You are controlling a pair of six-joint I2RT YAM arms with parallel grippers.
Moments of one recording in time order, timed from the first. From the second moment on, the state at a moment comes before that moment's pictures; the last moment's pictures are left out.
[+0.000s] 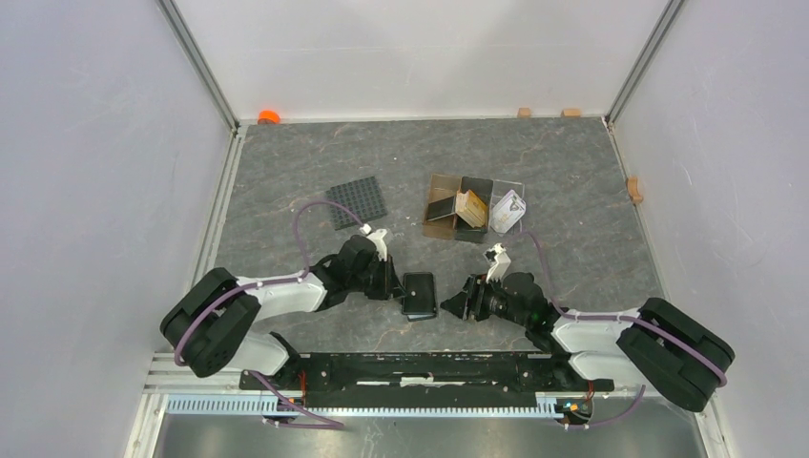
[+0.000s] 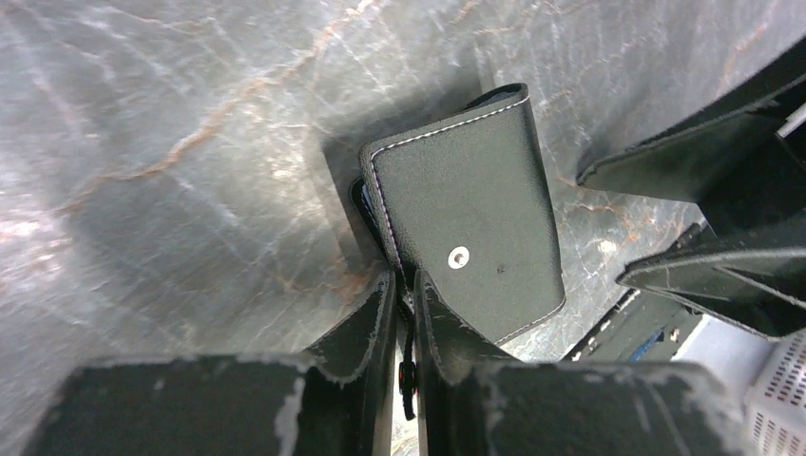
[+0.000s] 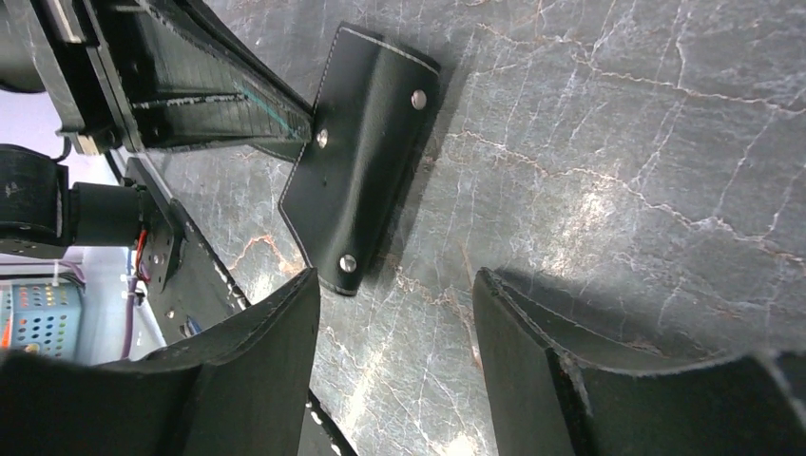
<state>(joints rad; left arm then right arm) -0.72 1.39 0.47 0.14 0.25 -0.64 0.79 1.18 0.05 0.69 -0.18 0.76</state>
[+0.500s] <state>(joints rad) -0.79 1.45 0.39 0.39 0.30 -0.70 0.80 1.54 0.04 1.10 -0.30 0.93</state>
